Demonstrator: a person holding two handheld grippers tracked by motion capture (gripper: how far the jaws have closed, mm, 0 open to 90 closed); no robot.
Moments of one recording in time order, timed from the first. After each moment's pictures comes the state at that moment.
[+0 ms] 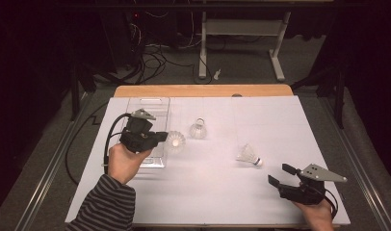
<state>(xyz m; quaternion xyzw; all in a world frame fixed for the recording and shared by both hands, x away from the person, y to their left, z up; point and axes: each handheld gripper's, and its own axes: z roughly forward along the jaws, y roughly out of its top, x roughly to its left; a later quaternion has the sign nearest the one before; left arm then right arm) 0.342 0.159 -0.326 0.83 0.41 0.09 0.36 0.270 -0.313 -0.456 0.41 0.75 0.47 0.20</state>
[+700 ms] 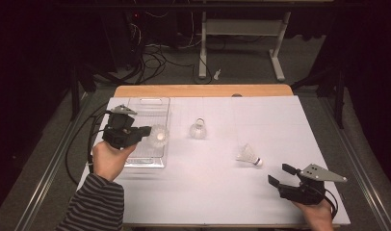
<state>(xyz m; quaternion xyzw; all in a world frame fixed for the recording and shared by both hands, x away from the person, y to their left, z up) 0.346 0.197 -0.323 0.81 0.46 0.12 0.36 0.270 -0.313 -0.456 0.41 0.75 0.47 0.20</state>
